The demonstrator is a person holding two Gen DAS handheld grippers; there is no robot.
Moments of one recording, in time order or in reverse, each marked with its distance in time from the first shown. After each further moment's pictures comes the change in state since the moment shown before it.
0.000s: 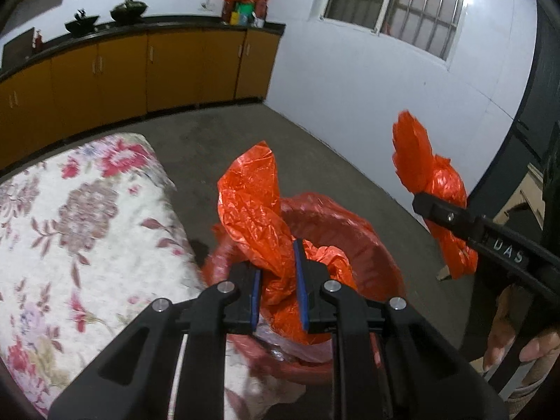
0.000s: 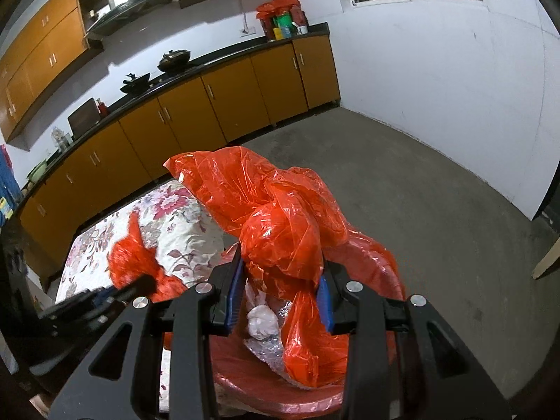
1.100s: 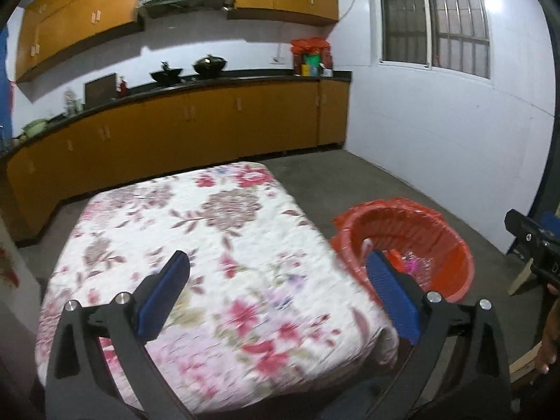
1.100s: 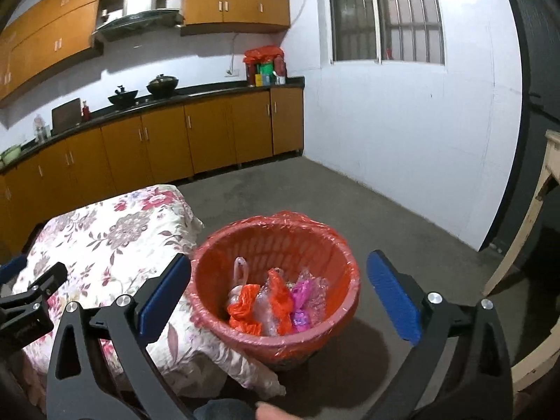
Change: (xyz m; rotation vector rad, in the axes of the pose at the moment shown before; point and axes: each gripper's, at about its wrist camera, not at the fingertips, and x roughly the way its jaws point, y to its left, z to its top) left arm -0.161 0.043 -0.106 0.016 -0.256 0.403; right arm -0.109 0.067 -0.104 -0.153 -0.255 -0.223
